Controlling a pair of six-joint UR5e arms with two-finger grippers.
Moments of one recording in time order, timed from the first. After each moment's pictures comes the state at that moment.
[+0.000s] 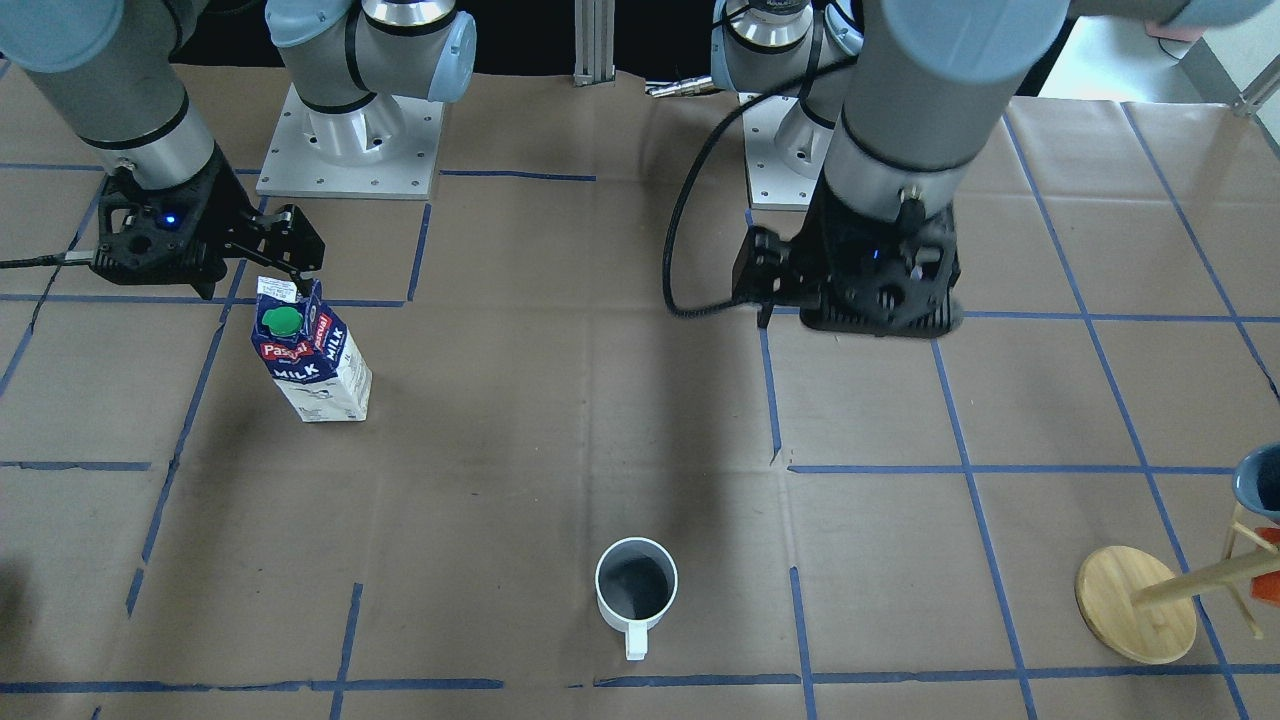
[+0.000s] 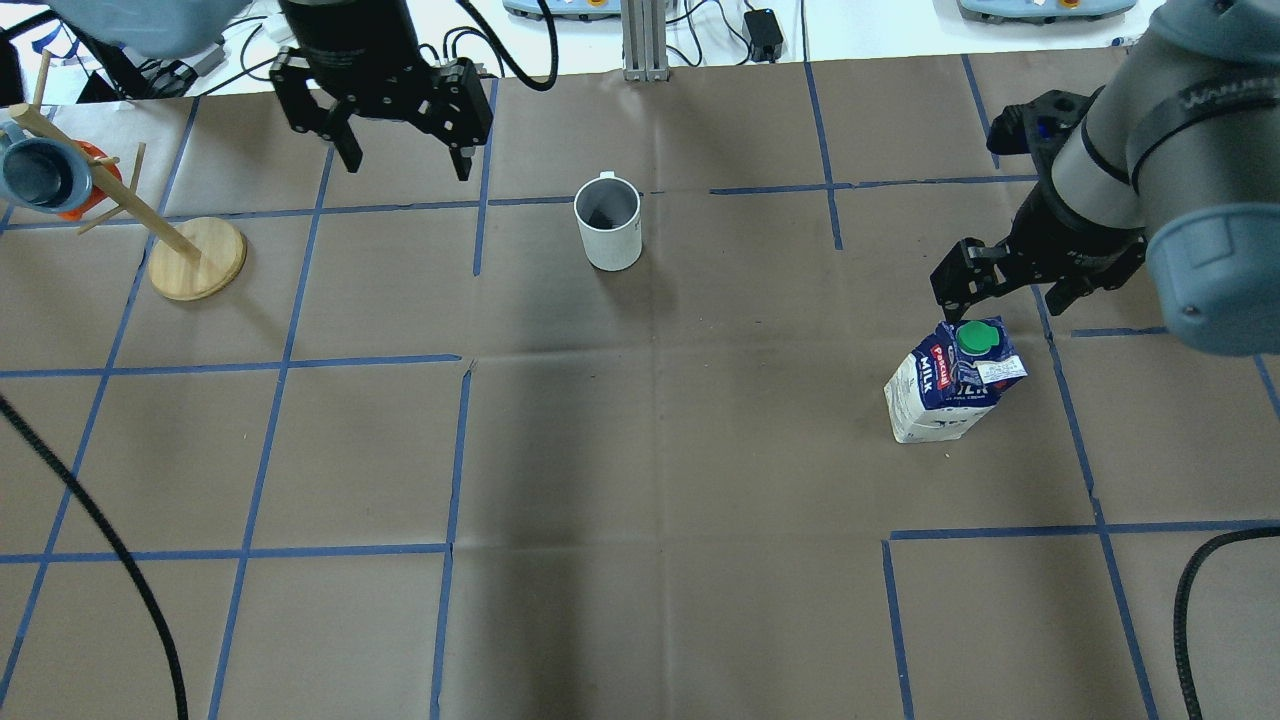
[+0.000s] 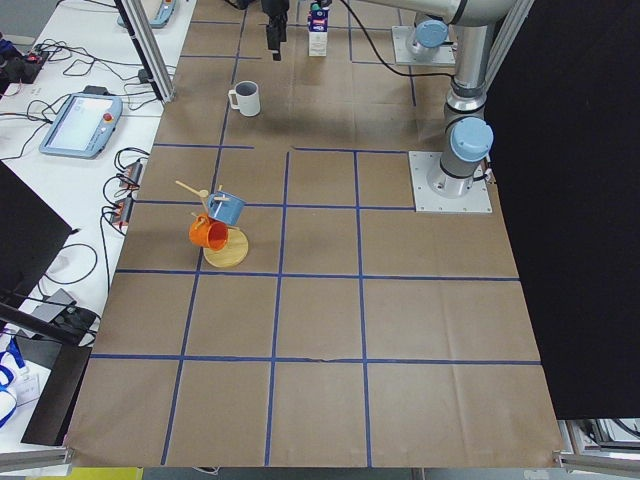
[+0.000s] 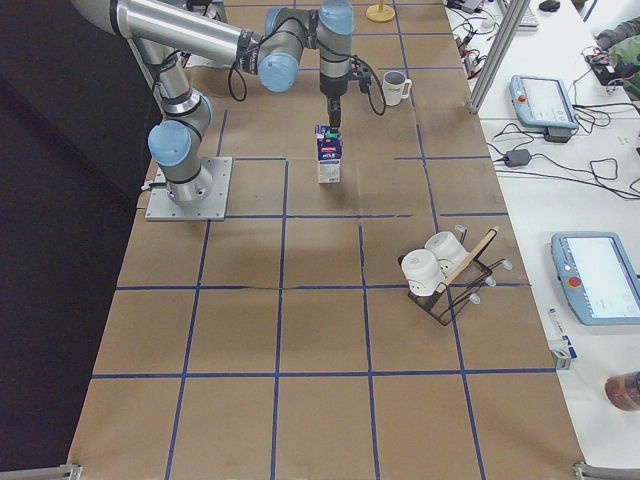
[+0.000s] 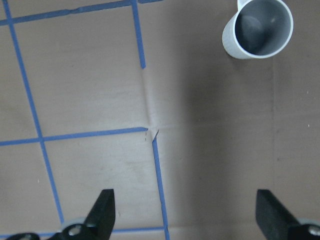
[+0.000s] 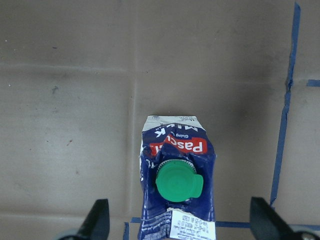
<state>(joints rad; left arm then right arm) -1.68 -1.72 -1.25 -1.78 1.63 0.01 1.42 -1.65 1.92 -1.85 -1.56 -0.21</state>
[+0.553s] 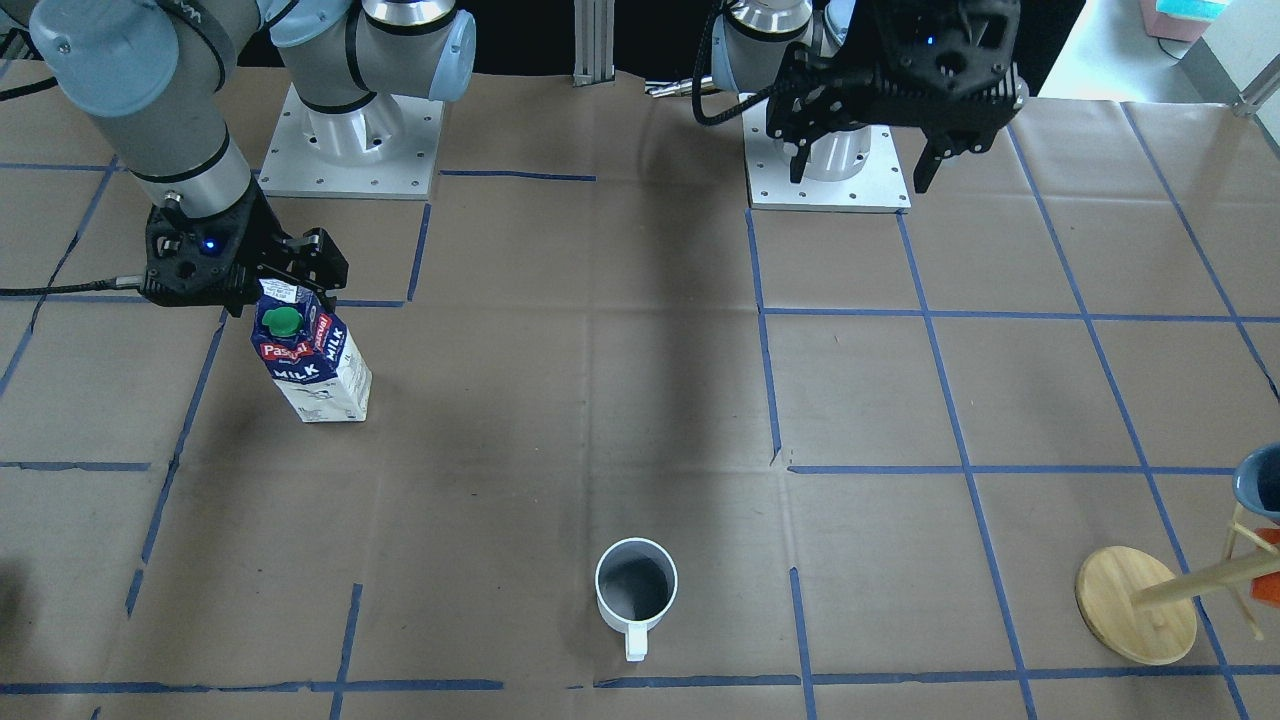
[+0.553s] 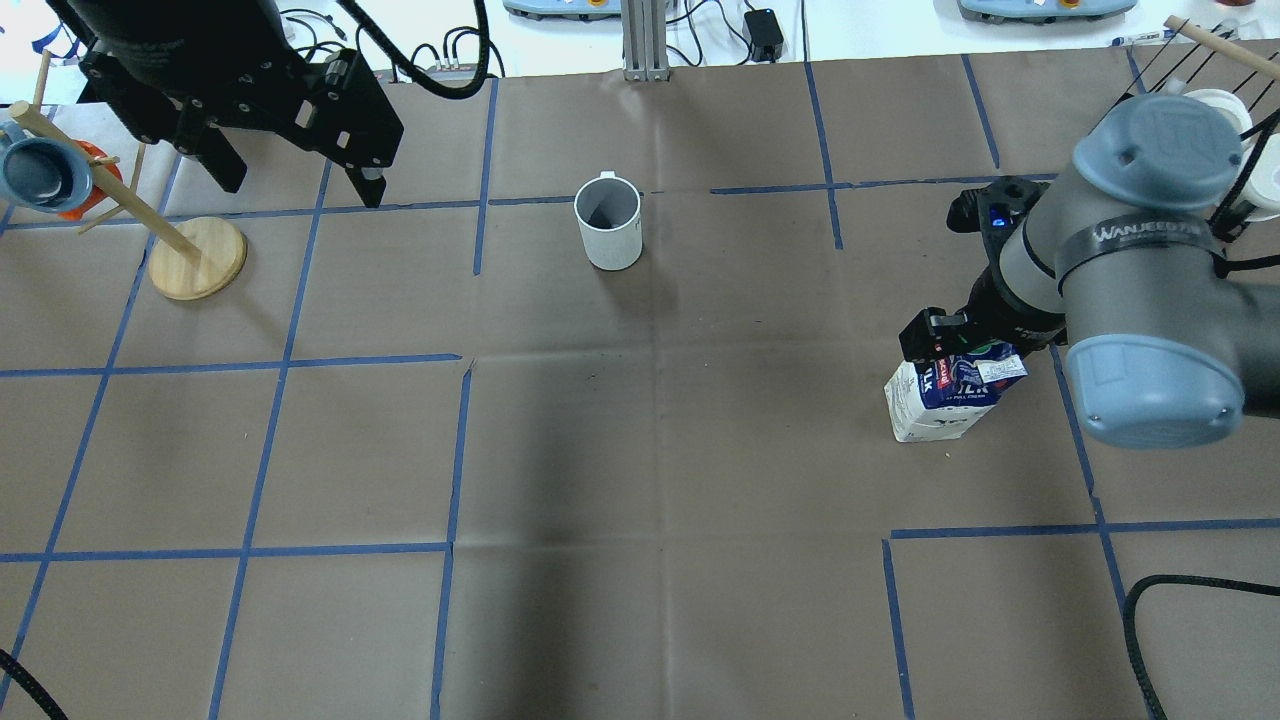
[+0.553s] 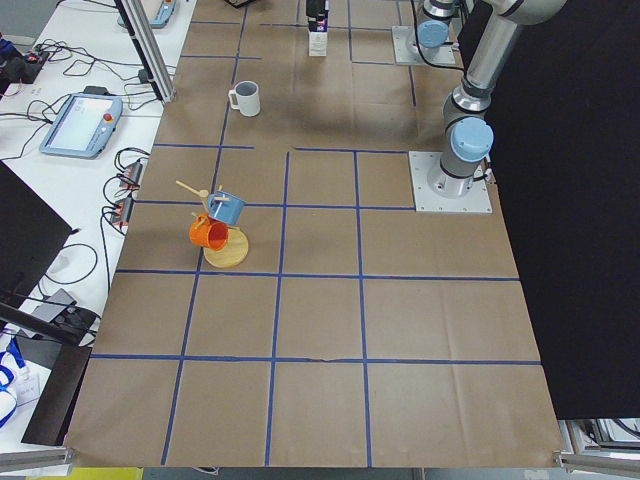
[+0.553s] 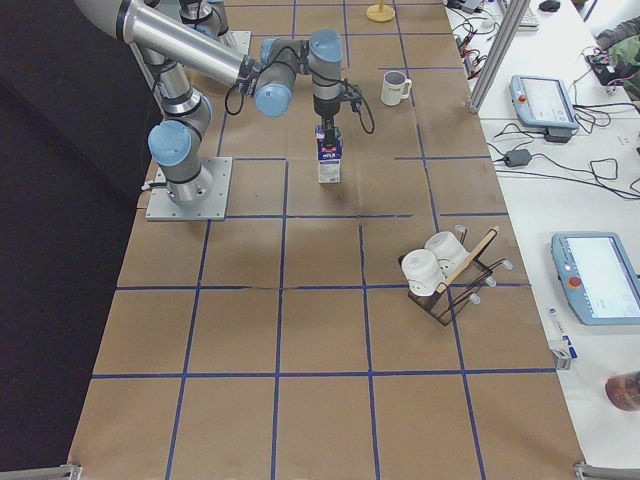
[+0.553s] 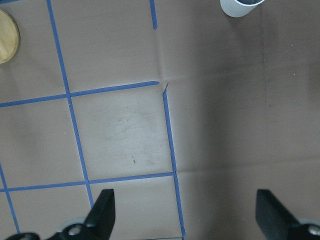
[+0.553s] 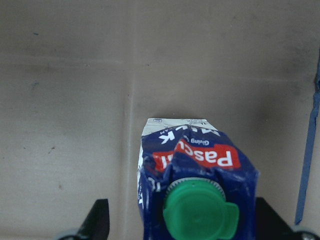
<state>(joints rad) -1.67 -1.55 -1.28 -1.90 1.62 0.05 1.42 -1.63 2.11 -2.11 -1.57 -0.21</state>
